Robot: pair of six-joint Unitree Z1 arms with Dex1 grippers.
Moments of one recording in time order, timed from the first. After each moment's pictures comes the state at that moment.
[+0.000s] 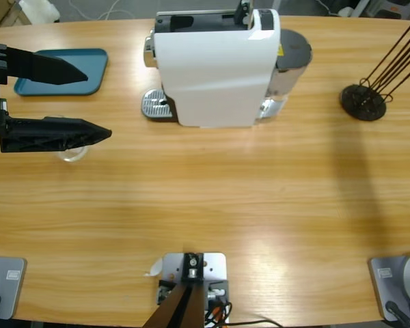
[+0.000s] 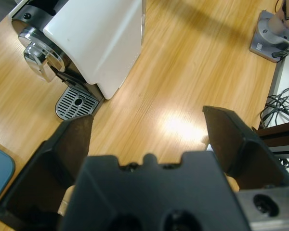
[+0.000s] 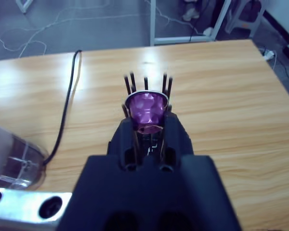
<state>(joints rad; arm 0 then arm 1) -0.82 1.27 -1.03 0.44 -0.23 0.11 0.14 1.16 -0.54 -0.16 -0.21 0.11</state>
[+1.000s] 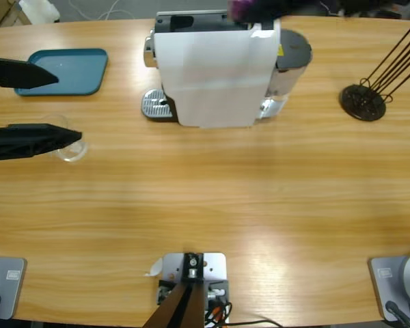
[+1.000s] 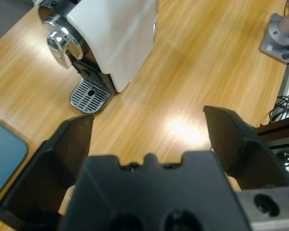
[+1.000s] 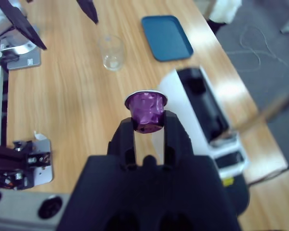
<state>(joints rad) -0.81 1.16 -0.95 0.43 -0.17 0.09 0.70 1.47 -1.39 0.55 0.42 -0.50</state>
